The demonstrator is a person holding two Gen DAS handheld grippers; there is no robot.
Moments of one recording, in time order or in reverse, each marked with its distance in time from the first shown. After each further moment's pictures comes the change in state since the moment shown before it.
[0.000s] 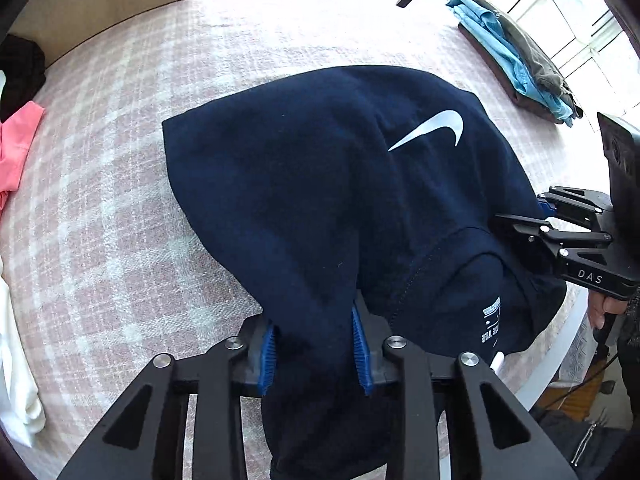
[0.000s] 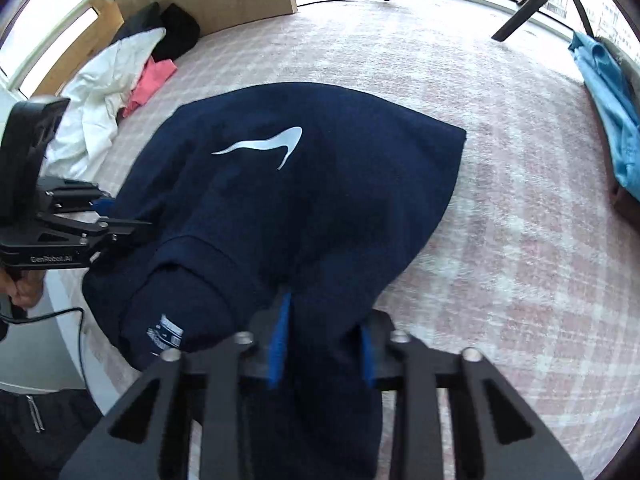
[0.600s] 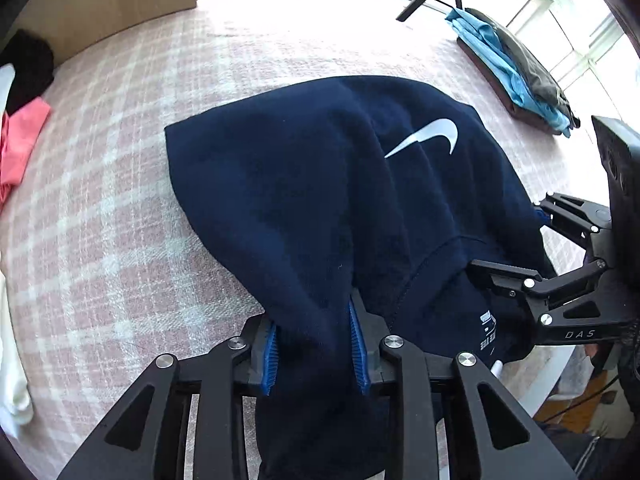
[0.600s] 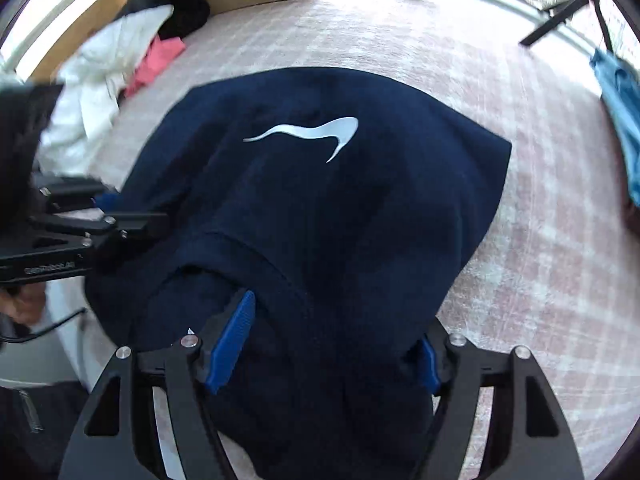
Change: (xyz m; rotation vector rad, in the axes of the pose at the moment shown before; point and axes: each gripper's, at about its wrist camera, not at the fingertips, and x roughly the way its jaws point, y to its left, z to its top) left arm -0.008 0.008 0.013 -0.017 -0.070 0.014; right arm 0.018 0.040 0.007 -0.046 0.040 -0.061
